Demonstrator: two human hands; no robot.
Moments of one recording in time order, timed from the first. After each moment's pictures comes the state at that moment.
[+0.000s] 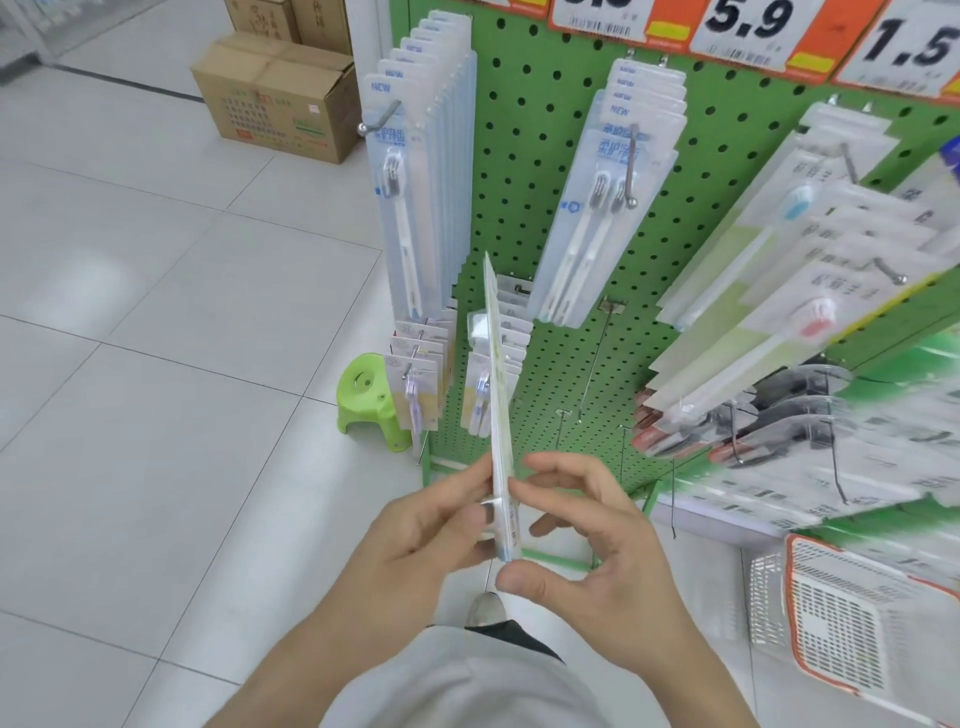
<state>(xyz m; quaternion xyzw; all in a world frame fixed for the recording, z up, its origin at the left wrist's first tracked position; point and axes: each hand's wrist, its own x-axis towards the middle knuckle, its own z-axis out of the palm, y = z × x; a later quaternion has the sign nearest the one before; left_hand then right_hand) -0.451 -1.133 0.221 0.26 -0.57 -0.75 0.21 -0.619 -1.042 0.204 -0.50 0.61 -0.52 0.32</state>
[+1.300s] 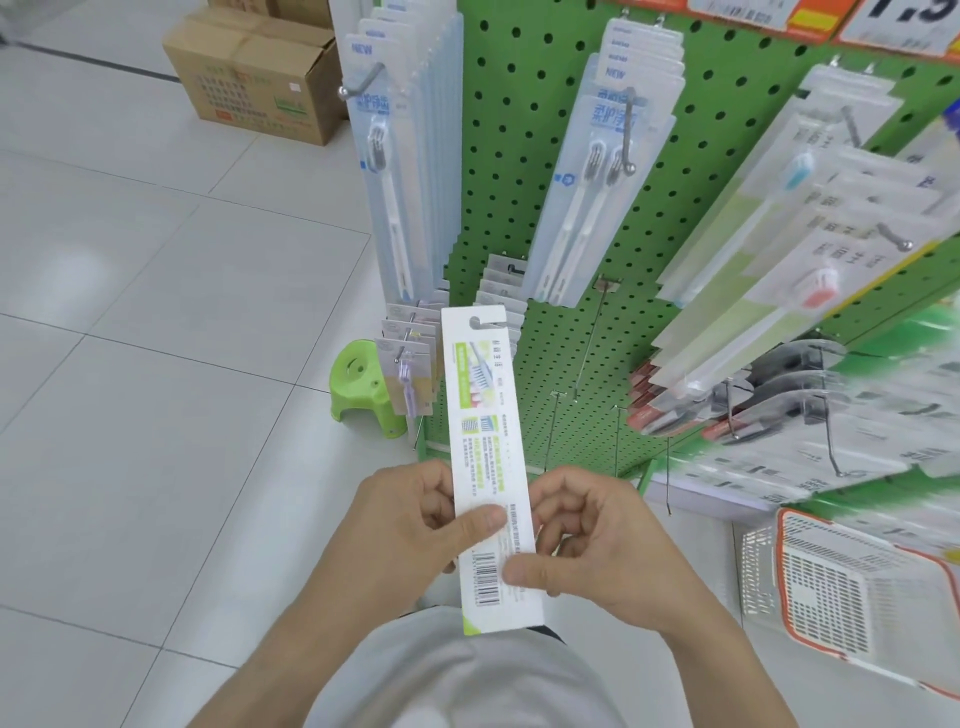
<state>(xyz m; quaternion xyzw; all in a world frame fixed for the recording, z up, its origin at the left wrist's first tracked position) -0.453 -1.145 0.211 0.44 -0.63 -0.62 0.13 -0.635 -1.042 0.201 -0.38 0.61 -0.44 0.54</state>
